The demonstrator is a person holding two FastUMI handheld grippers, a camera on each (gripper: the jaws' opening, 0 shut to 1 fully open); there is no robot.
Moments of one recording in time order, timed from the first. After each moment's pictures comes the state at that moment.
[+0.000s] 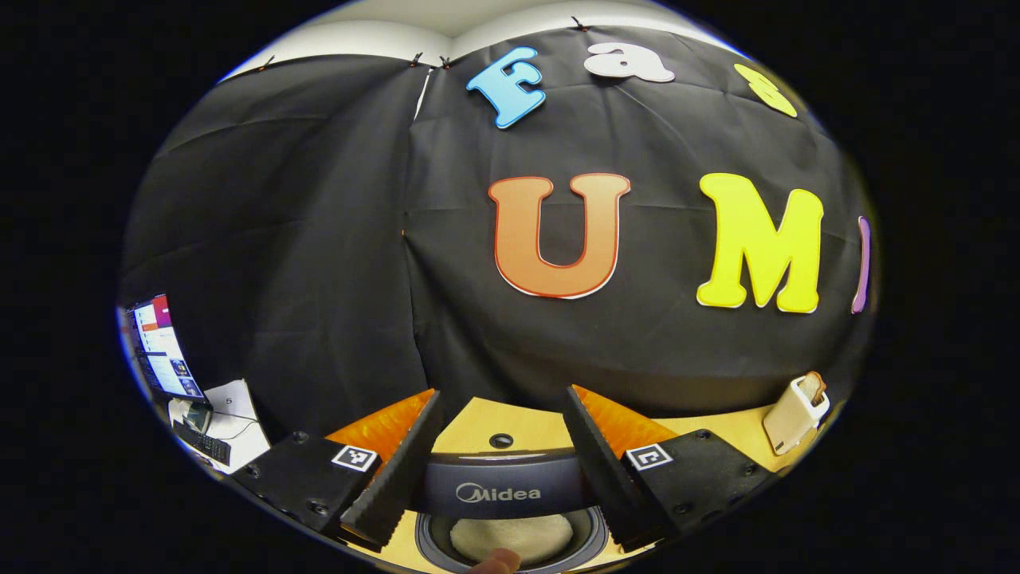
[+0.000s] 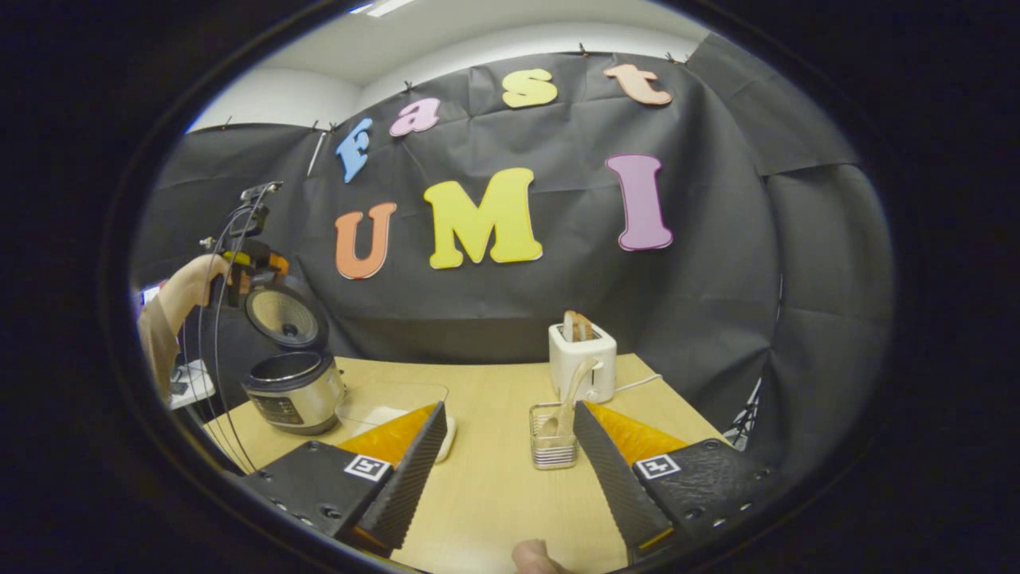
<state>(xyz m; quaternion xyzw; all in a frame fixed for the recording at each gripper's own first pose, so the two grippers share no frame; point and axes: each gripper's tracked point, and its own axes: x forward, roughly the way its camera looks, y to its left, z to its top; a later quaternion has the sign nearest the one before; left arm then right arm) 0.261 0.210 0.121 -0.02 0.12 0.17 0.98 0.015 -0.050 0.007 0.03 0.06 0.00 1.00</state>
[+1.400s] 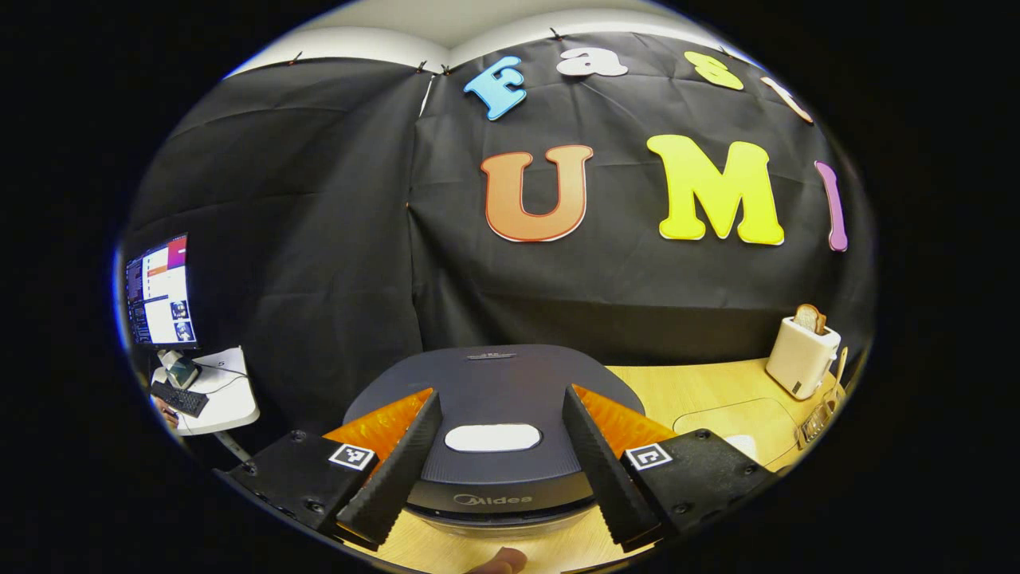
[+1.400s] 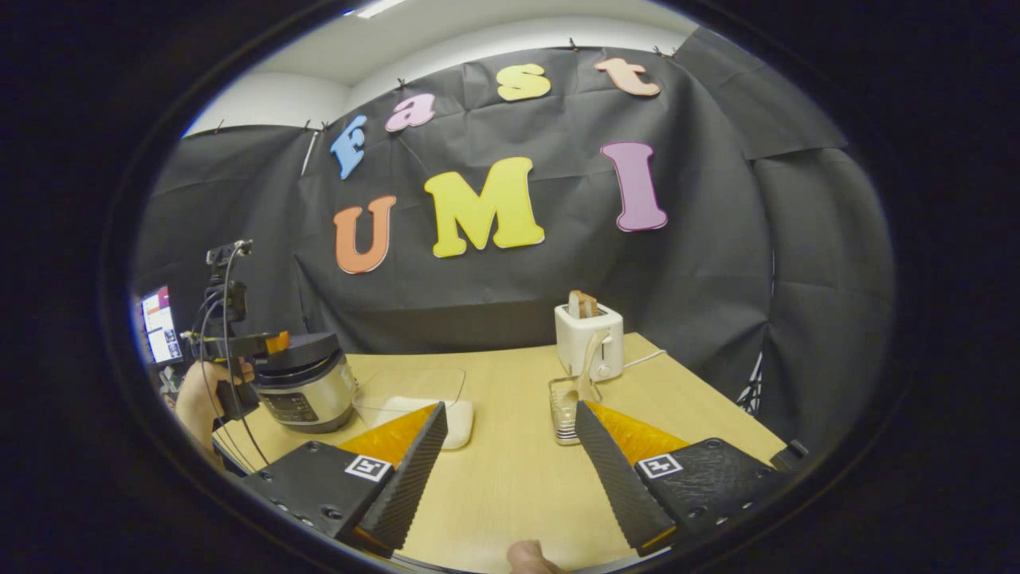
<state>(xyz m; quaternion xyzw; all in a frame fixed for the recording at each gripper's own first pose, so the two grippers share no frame) 0.180 0.159 -0.024 -0.01 0.09 0.17 0.98 -0.005 -0.015 -0.021 0.06 0.09 0.00 0.99</state>
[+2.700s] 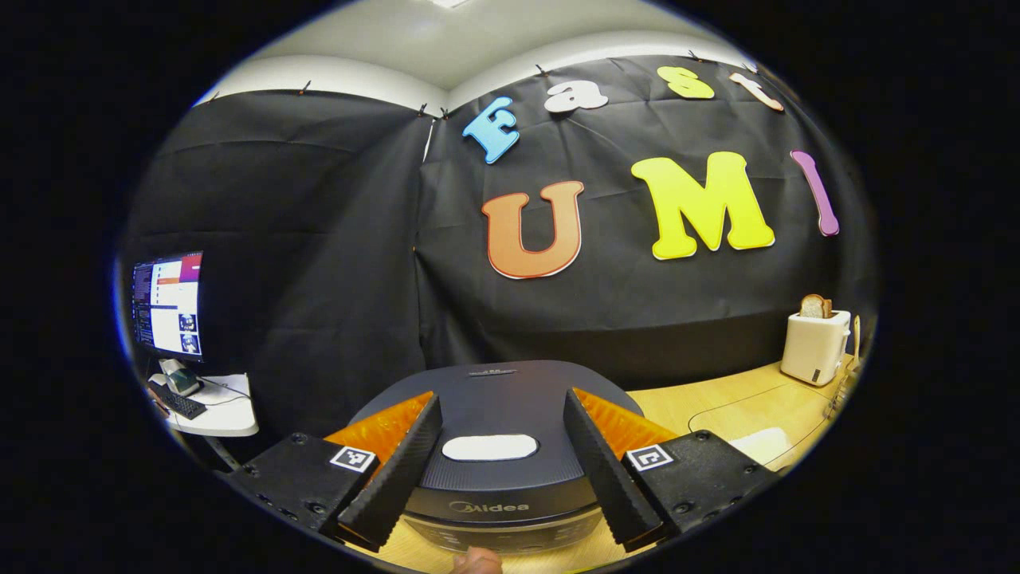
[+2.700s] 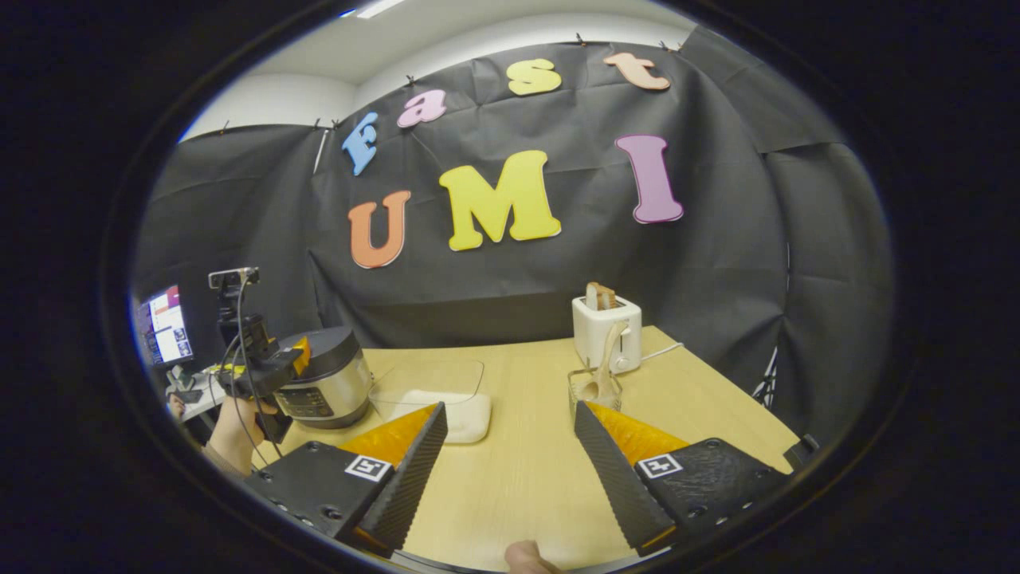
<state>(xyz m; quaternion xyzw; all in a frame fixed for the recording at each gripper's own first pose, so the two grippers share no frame) 0.169 0.150 -0.021 0.04 -0.04 0.17 0.98 -0.001 0.001 -0.030 0.06 0.10 0.02 0.99</state>
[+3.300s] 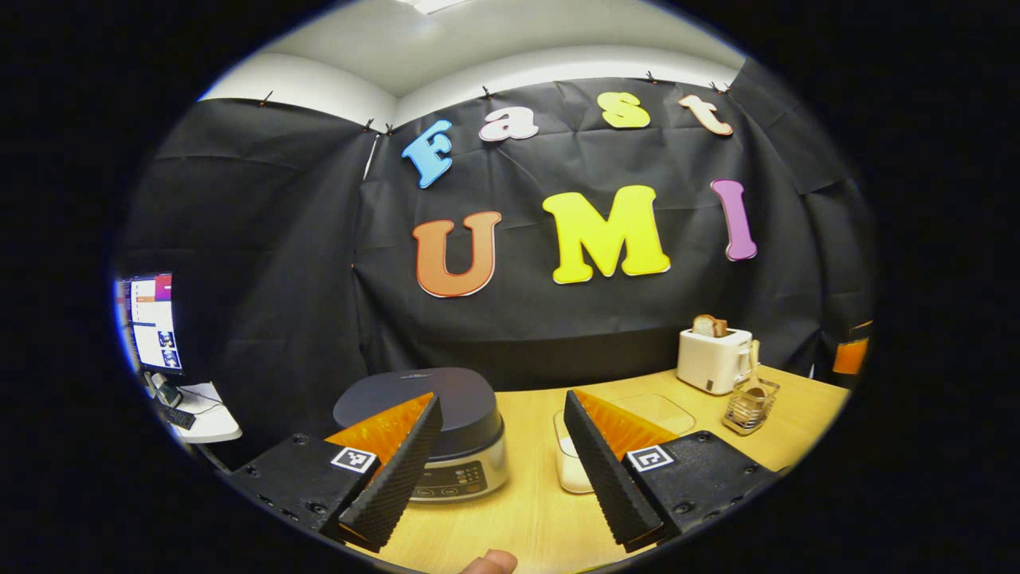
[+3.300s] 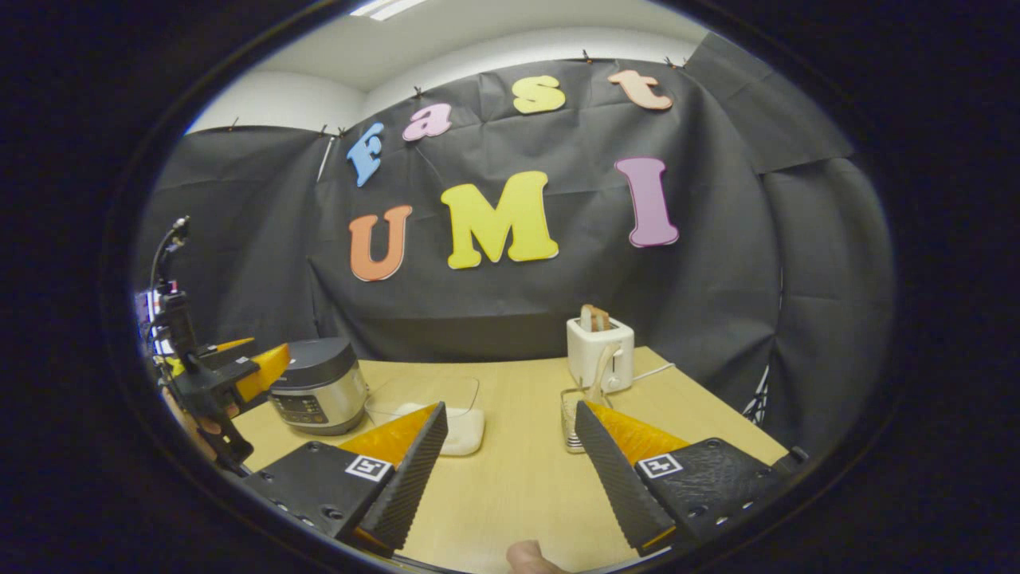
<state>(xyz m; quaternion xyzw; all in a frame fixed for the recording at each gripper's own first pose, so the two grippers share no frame) 0.054 0.017 0.013 0.04 -0.03 0.04 1.00 -0.006 -0.006 -0.013 0.03 0.05 0.00 1.00</state>
